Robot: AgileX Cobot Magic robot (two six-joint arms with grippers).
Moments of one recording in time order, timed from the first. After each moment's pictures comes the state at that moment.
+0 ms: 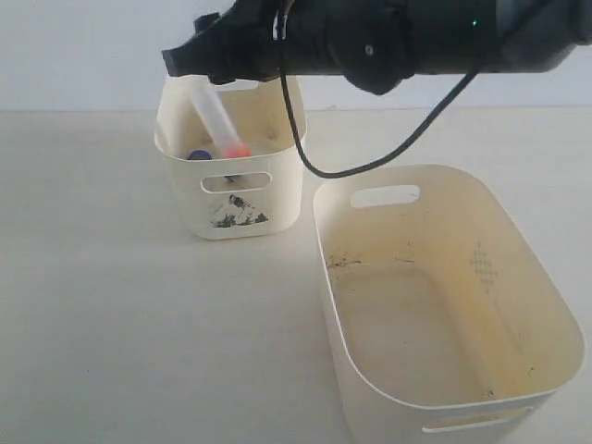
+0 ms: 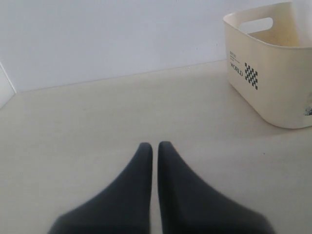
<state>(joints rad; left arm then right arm) -0.02 0.01 0.00 0.18 0.27 -0.02 0.58 1.85 -1.41 -0.14 0.00 0.21</state>
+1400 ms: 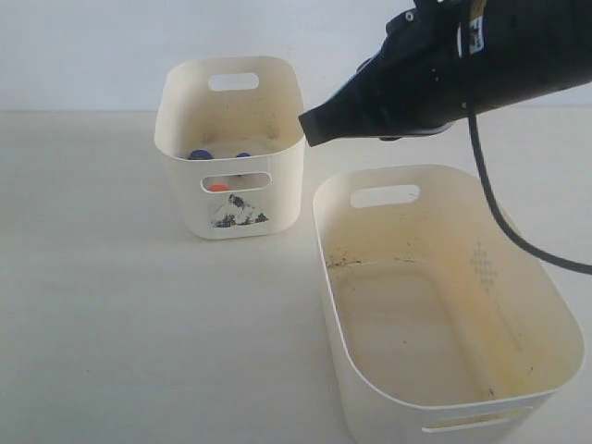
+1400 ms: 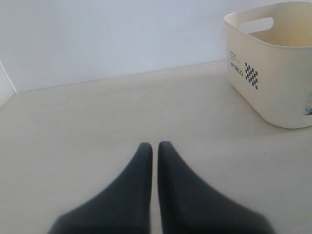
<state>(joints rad) -0.02 0.01 0.00 0.18 0.27 -0.02 0.58 1.35 -1.05 -0.18 0.46 0.20</state>
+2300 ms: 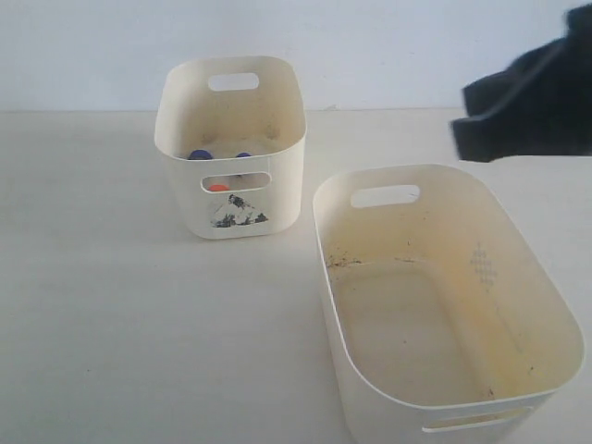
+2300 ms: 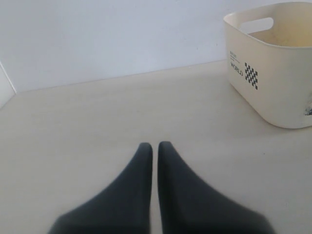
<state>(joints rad) -0.02 0.01 0.00 0.18 0.27 -0.02 0.46 0.93 -0.75 -0.26 0.38 0.25</state>
